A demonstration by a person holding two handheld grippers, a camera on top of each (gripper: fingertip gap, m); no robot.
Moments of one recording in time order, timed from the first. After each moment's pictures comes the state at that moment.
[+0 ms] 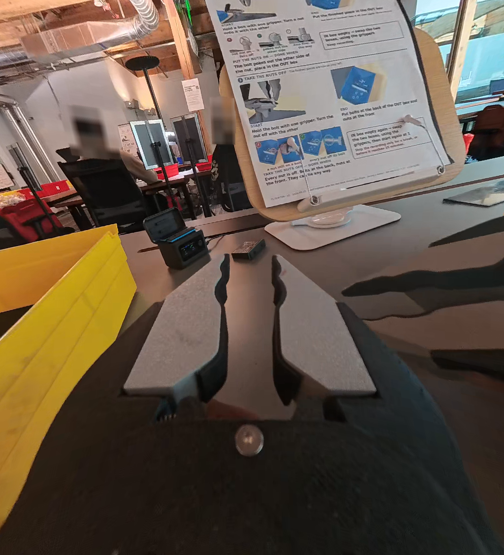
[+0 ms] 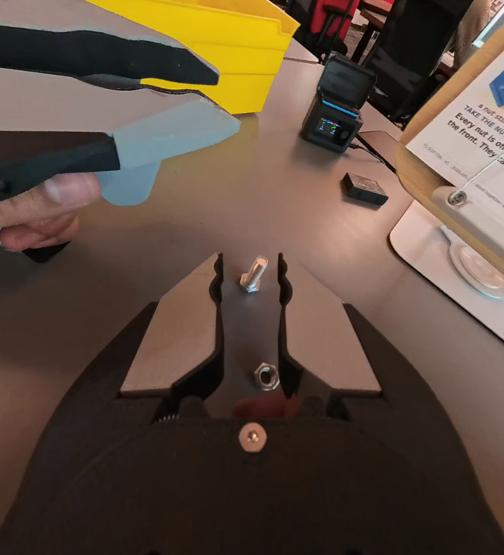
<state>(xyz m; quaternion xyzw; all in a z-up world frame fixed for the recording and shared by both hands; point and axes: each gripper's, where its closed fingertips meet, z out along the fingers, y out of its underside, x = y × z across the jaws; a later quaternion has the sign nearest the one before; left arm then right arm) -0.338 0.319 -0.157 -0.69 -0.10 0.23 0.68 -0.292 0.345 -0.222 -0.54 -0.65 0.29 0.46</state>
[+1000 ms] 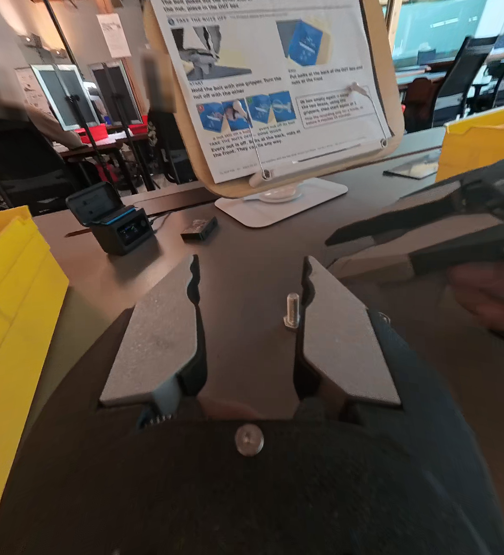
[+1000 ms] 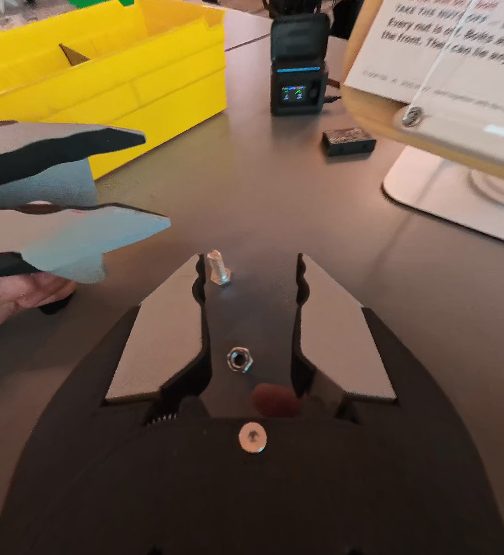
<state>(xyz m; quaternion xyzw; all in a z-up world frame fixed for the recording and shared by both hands) -0.316 0.340 -0.176 -0.74 -0.06 0.14 0.65 -0.278 0.387 -0.215 -0.64 -0.56 0.38 0.37</state>
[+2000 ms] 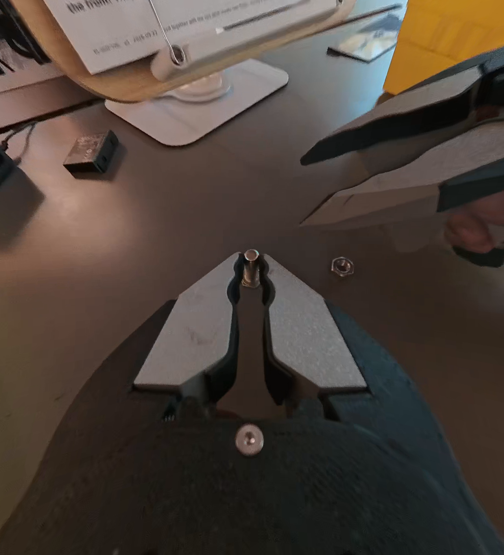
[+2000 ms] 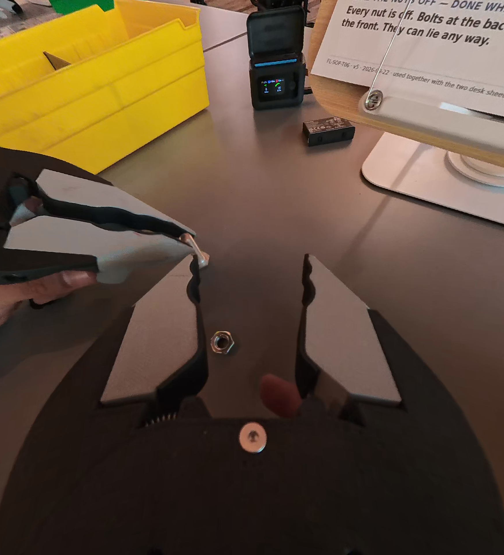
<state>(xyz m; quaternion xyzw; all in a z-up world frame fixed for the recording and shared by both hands) -0.291 0.363 -0.231 -0.86 0.01 0.01 0.51 -0.264 0.403 -0.216 -0.65 -0.54 0.38 0.36</state>
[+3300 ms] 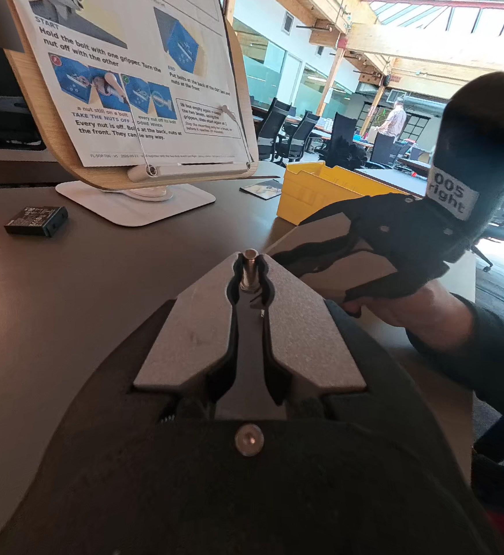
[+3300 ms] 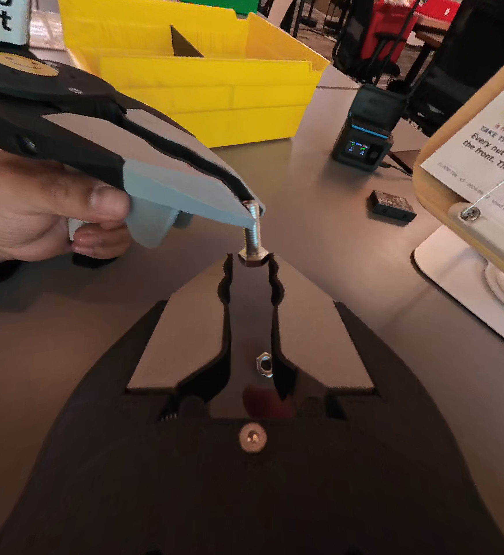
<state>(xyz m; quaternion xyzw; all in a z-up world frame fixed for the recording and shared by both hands) -0.270 0.340 -0.168 -0.73 0.00 -0.17 0.66 -0.273 0.336 -0.201 -0.50 -0.67 0.37 0.41</state>
